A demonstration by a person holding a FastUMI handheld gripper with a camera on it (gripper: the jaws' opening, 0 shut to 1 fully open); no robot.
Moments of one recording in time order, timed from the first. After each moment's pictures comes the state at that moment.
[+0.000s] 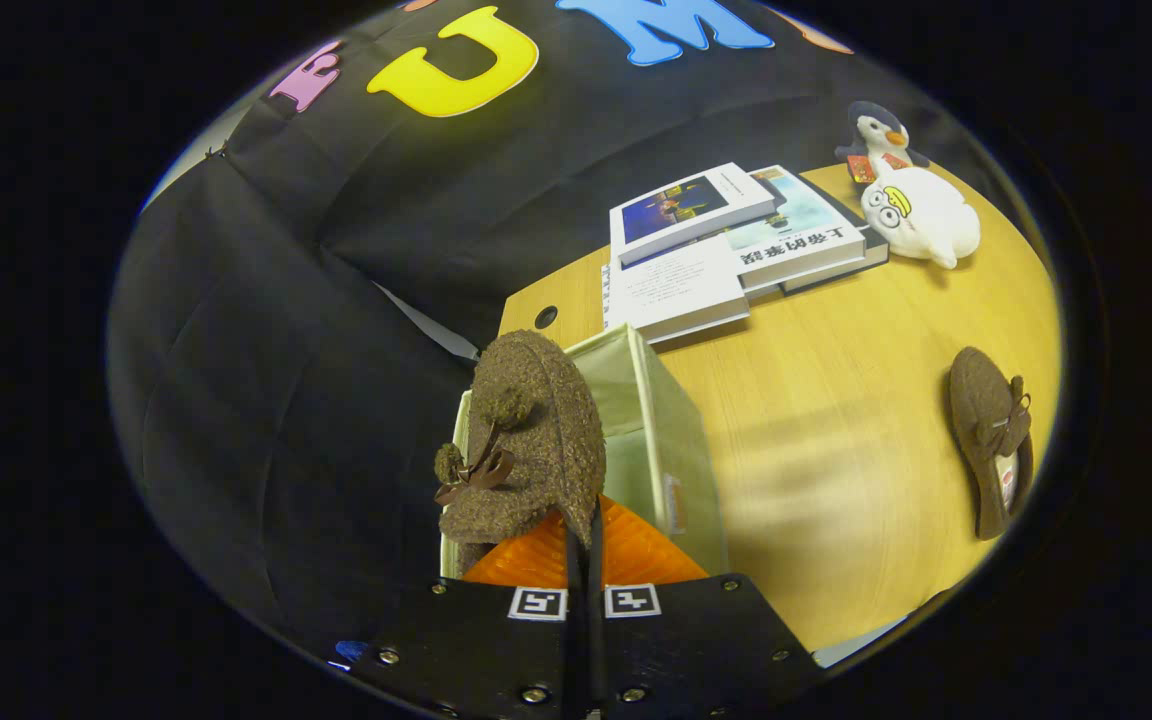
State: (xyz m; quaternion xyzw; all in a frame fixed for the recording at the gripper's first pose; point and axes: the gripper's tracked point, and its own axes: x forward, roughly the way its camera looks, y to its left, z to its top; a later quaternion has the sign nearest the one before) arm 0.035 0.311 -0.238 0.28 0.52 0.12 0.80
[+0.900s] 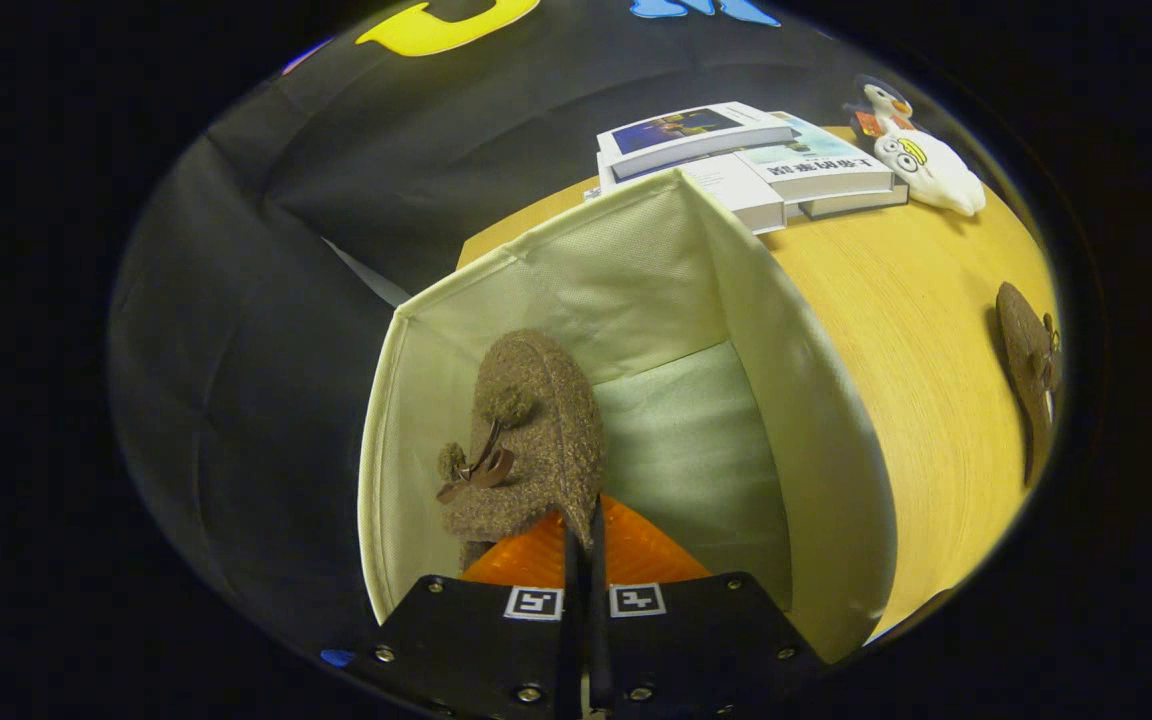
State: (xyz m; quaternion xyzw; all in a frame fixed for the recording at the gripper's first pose) arm 0.024 0.377 -0.322 0.24 0.57 0.08 0.79
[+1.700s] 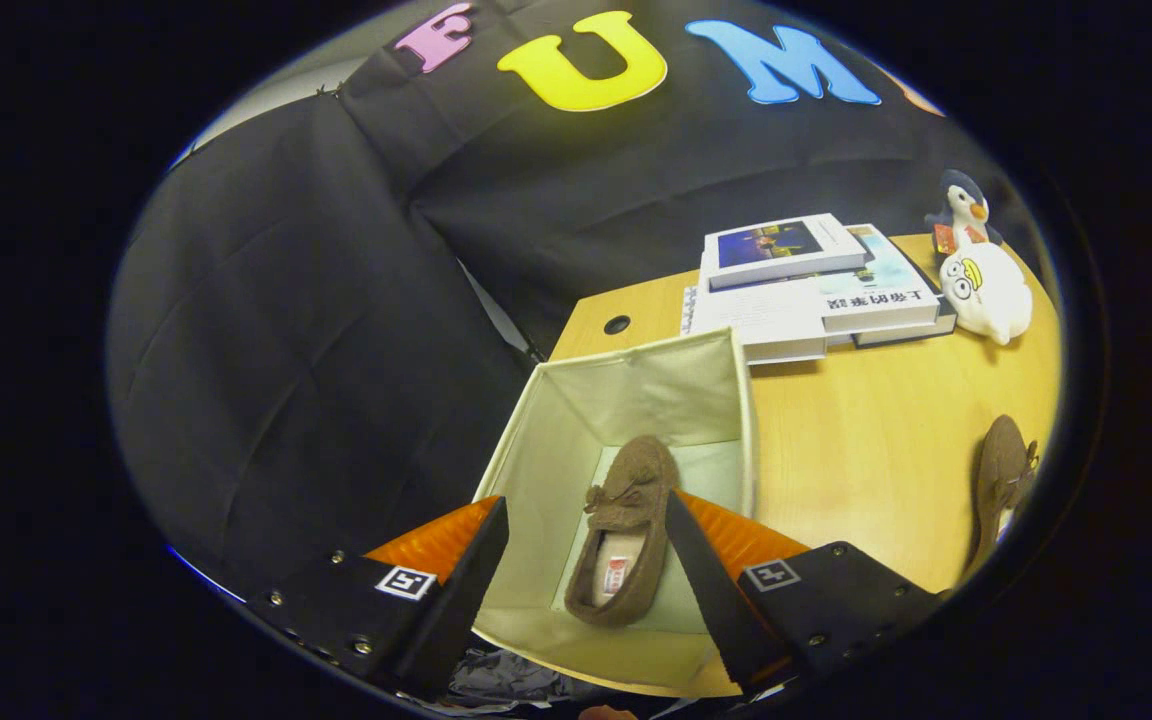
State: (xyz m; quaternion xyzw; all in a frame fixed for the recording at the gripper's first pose) arm 0.018 0.317 -0.214 0.21 0.43 0.22 0.85
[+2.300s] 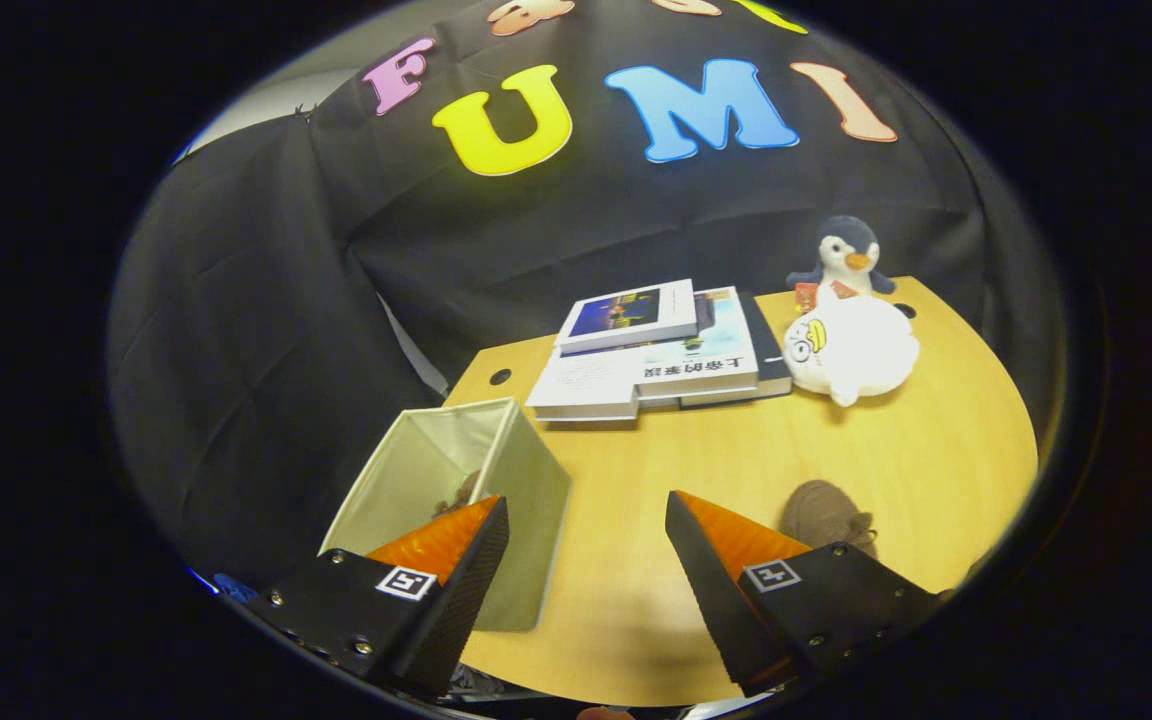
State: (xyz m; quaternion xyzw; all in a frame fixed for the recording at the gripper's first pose) arm 0.022 0.122 -0.215 0.16 0.40 0.13 0.89
